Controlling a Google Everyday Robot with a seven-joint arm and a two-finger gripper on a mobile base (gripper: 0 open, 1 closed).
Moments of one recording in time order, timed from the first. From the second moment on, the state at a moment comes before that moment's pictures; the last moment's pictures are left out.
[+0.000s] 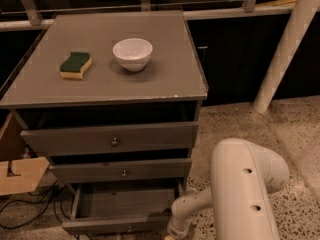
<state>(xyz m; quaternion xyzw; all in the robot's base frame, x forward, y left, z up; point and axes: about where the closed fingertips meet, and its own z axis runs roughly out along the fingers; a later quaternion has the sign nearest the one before) 0.385 -0.065 0.167 0.44 -0.89 -0.15 0.07</state>
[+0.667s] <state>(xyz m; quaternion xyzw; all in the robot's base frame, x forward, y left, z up) 0.385 -0.065 0.167 0.44 -0.89 -0.15 0.07</state>
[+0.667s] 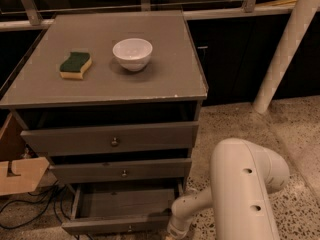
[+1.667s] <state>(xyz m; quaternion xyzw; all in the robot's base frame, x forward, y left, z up) 0.431 -0.032 0.181 0.46 -0.88 -0.11 0.01</state>
